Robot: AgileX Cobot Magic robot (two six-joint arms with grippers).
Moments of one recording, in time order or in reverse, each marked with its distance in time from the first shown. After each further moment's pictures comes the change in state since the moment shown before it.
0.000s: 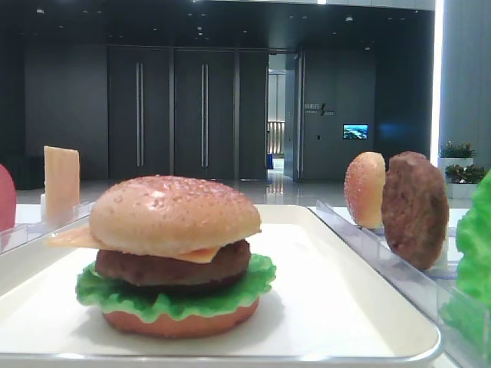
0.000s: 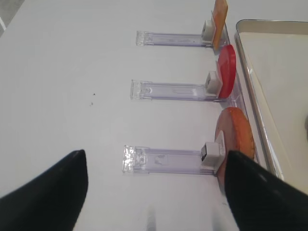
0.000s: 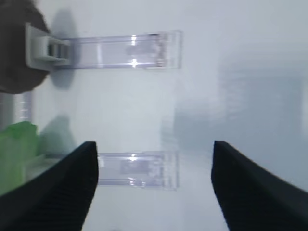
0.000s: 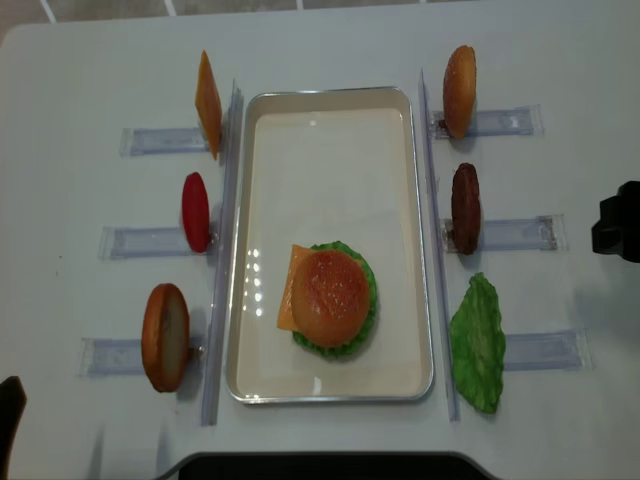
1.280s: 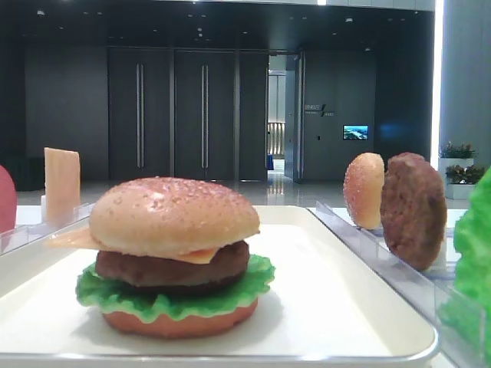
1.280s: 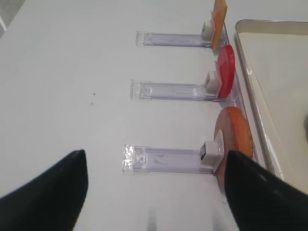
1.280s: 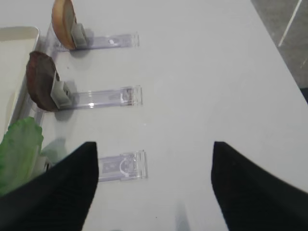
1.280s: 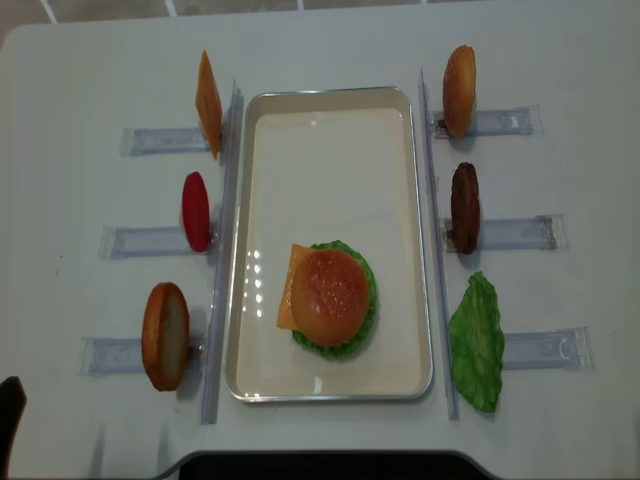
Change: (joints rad) left arm 0.000 0.000 0.000 0.000 0.000 0.000; right arm -0.004 -1.143 0.228 -0.159 0.211 0.154
